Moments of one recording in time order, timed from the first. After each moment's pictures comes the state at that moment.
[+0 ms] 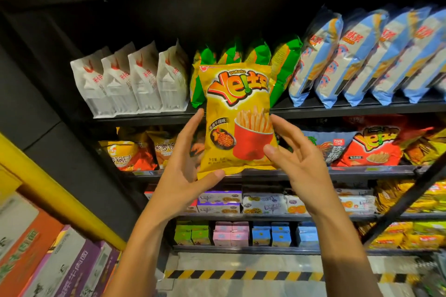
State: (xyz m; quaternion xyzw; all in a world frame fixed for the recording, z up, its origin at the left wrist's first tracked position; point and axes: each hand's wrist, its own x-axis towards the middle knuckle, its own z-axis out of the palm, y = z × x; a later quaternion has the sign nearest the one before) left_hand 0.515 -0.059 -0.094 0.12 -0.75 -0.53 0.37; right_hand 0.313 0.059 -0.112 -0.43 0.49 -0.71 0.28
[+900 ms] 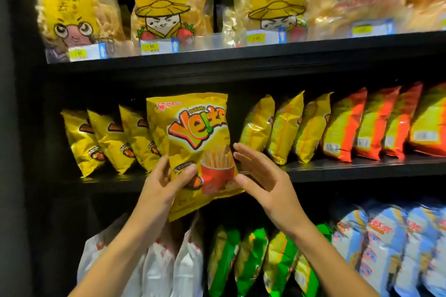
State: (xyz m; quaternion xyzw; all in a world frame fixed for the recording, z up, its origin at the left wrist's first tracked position) left_hand 0.488 -0.254 0.147 0.12 -0.66 -0.51 0.54; right_hand 0.295 -0.148 0.130 -0.64 0.38 -0.67 0.05
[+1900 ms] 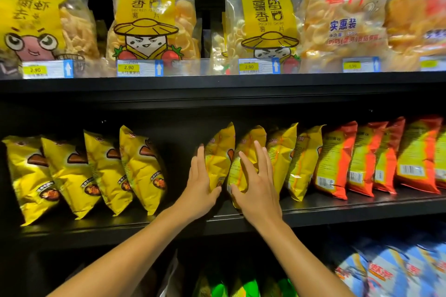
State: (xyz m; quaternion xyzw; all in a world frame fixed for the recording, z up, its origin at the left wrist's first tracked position) left_hand 0.342 -0.371 0.196 0.15 -0.87 -0.15 0.44; right_hand 0.229 -0.252 0.180 -0.46 0.68 -0.47 -0.33
